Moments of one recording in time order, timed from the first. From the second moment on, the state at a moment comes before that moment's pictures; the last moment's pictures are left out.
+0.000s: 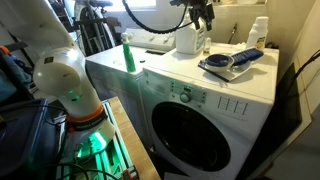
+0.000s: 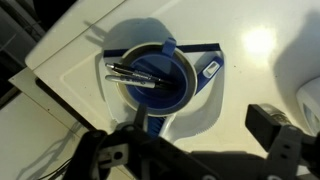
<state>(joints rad) -0.08 -0.13 0.12 -2.08 -0.17 2.22 0.28</state>
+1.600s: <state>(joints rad) -0.04 0.18 0.03 -1.91 -0.09 2.21 0.25</state>
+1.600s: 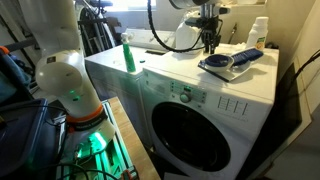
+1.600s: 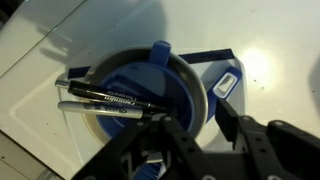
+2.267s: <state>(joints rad) -0.02 0.29 0.00 -1.82 -0.09 2.21 0.25</state>
